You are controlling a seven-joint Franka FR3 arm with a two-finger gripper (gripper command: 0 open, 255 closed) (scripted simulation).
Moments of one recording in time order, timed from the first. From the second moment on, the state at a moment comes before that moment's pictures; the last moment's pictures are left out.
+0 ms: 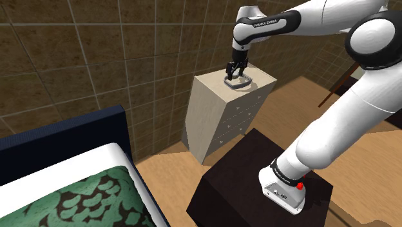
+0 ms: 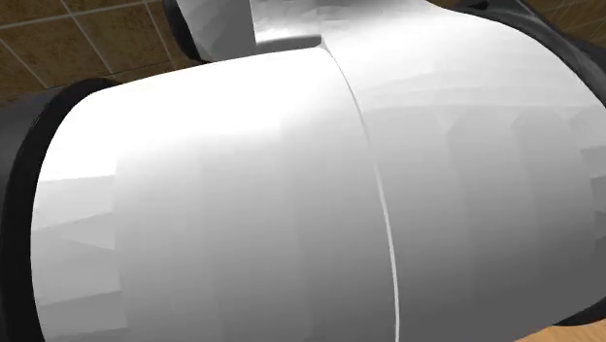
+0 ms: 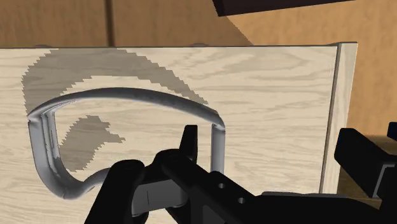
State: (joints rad) arm -0.05 -0.02 -0.25 -2.08 -0.14 1.93 -0.14
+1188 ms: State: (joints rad) arm -0.09 0.27 -0.27 -1.94 -0.07 2.08 -0.21
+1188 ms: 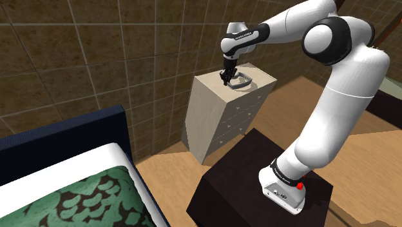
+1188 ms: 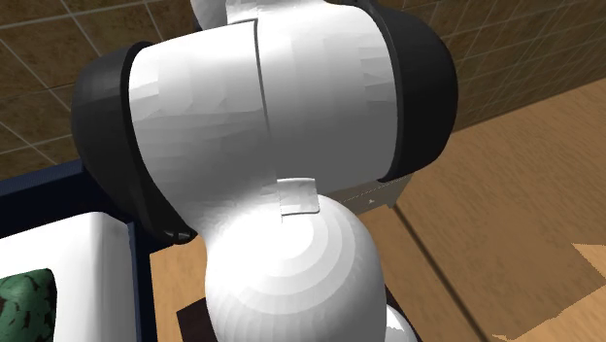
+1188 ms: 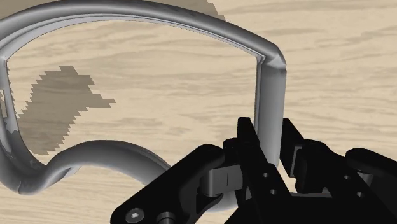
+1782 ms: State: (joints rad) arm -0.09 0.26 -0.27 -1.93 -0.07 2.07 -0.21
